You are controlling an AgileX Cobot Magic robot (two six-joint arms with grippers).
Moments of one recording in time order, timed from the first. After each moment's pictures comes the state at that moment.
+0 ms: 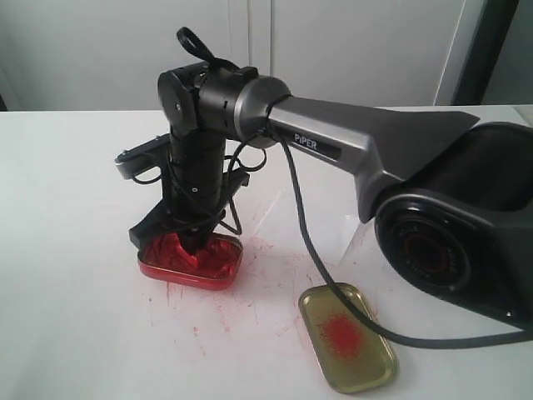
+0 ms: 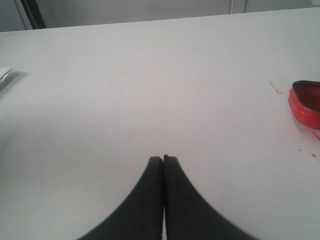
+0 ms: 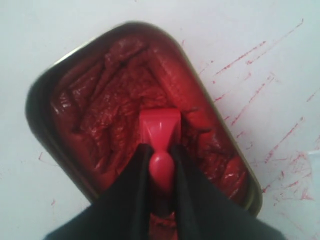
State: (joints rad) left arm 0.00 0.00 0.02 -0.10 0.34 0.13; right arm 0.77 2.36 -2.10 0.10 1.22 -0.08
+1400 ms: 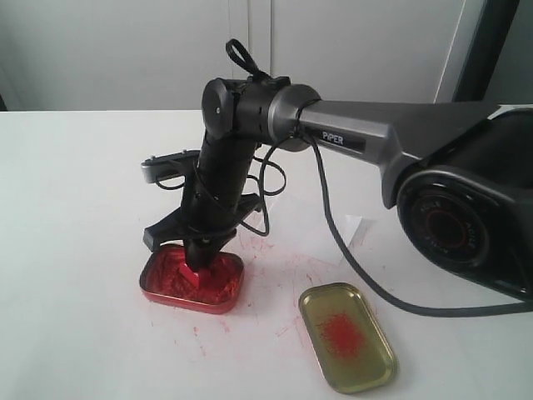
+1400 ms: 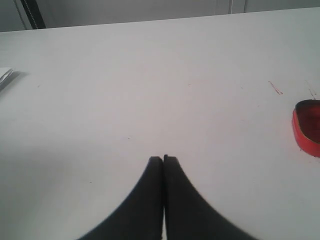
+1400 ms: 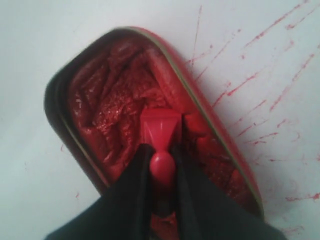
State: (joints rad) left arm 0.00 0.00 0.02 -0.10 0.34 0.13; right arm 0.70 2.34 -1.96 0.33 1.16 -0.17
